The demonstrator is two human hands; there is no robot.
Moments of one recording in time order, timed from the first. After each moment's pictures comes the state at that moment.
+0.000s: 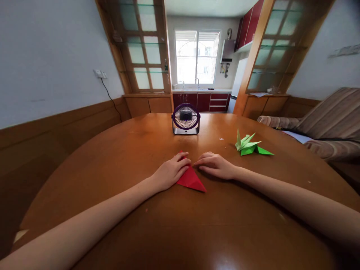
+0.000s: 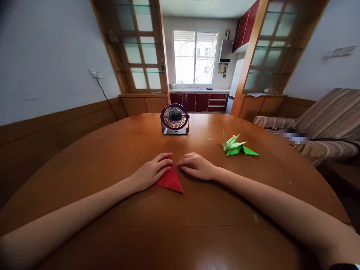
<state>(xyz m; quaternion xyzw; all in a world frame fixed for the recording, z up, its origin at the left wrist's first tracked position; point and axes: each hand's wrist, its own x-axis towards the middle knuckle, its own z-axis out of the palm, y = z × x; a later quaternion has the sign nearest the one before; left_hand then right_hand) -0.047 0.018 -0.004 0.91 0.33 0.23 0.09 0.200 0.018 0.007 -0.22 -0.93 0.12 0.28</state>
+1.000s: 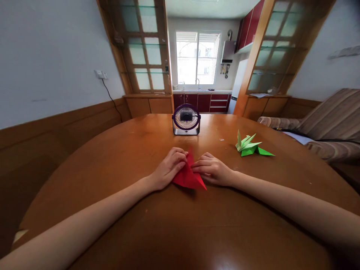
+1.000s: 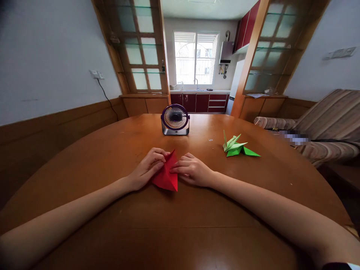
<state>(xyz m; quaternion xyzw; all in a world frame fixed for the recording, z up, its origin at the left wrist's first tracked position) -0.055 0.019 0.004 0.87 0.18 0.41 0.18 0.186 0.012 0.000 -0.13 -0.94 -0.07 0.31</state>
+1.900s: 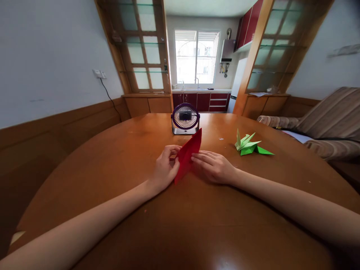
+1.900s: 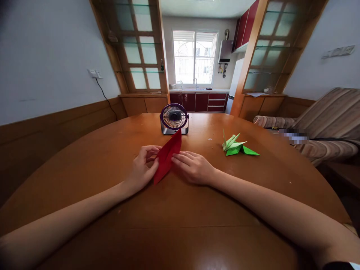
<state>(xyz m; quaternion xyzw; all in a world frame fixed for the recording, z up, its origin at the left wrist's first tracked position) -0.036 0.008 -0.001 0.76 0.31 0.54 0.17 0.189 0.006 0.004 -0.17 -0.90 -0.23 0.32</state>
